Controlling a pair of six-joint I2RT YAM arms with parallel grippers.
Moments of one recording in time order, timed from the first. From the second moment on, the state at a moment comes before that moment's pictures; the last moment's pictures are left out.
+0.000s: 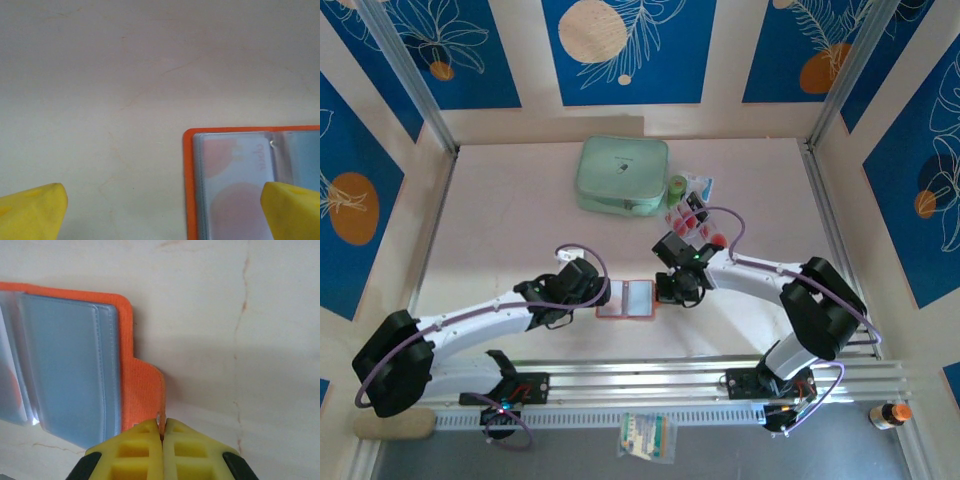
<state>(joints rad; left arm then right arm) -0.85 1.19 0.57 -0.36 -0.34 -0.75 0.78 1.54 0.86 -0.60 -0.15 0.77</state>
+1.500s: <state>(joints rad) -0.85 1.23 0.59 -0.36 -0.33 -0.73 0.51 2.06 1.81 -1.05 0.21 0.17</state>
